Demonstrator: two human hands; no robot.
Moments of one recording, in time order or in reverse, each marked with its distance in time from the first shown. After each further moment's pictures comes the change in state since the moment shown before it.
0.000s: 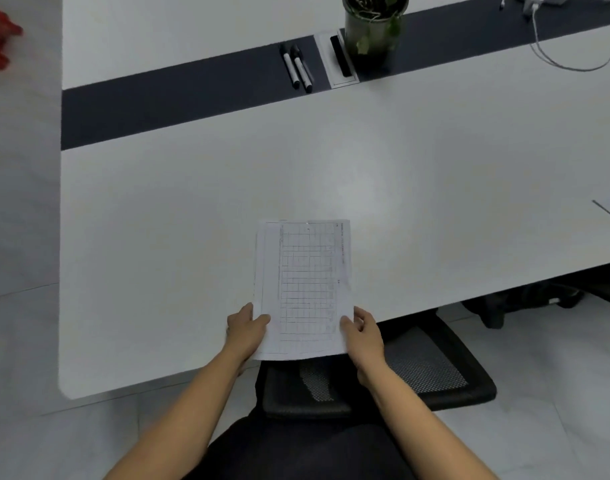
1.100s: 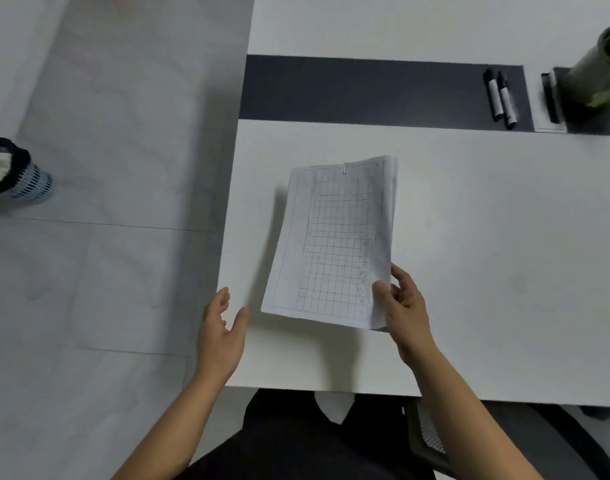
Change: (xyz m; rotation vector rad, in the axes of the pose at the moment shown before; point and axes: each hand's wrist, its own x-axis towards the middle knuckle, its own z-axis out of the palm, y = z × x) left_hand 0.037 -0.121 -0.313 -0.314 0.420 0.248; right_hand -0.065 -0.094 0.292 -0.208 -0.247 -0.308
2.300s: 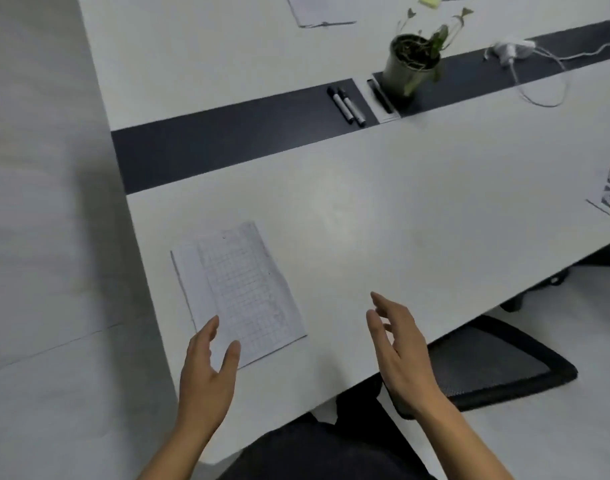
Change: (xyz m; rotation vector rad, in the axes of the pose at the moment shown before) left_hand -0.005 0.069 -0.008 0.170 -0.363 0.302; right_hand -0.114 0.009 -0.018 -0.351 0.455 -0.235
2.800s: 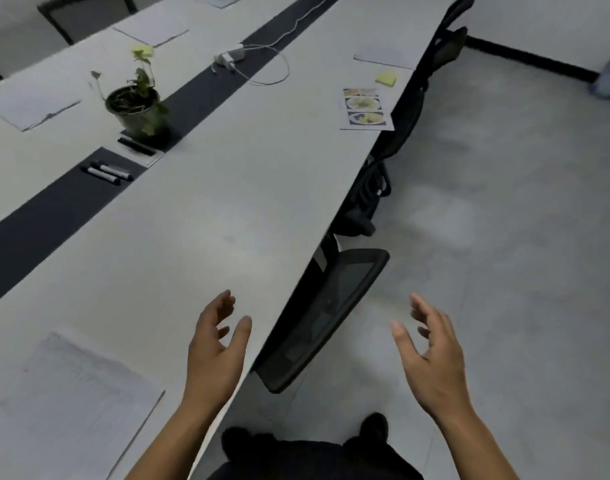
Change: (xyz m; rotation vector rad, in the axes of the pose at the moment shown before) left_hand -0.112 0.135 0.214 0.140 -0.515 0.548; right_hand -0.182 0.170 -0.179 0.196 0.751 0.307
